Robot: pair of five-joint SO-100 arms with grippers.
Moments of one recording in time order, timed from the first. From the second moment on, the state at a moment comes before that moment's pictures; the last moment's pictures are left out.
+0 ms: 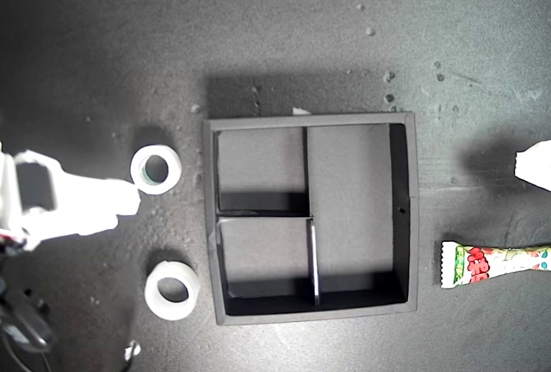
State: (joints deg) arm 0 16.5 145.3 140.2 54.1 -46.9; arm 1 -1.0 191.8 178.3 49.0 58.1
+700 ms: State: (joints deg) arm 0 11.7 119.6 133.8 50.7 -46.8; arm 1 -3.6 191.8 178.3 50.0 58.6
